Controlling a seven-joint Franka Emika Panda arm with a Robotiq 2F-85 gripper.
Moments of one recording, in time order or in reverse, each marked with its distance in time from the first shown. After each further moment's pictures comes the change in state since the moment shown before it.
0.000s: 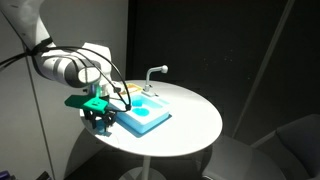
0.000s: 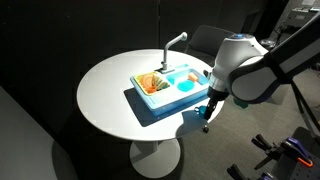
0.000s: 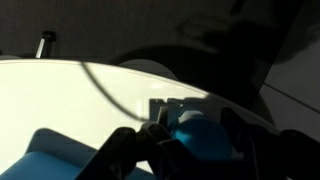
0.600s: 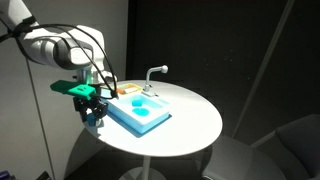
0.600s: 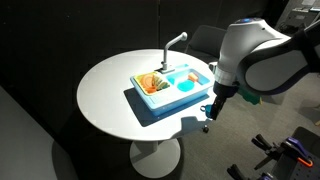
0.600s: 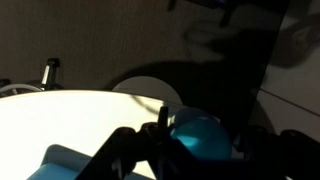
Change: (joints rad) arm 0.023 -0.159 0.017 -0.044 0.000 -0.187 0.128
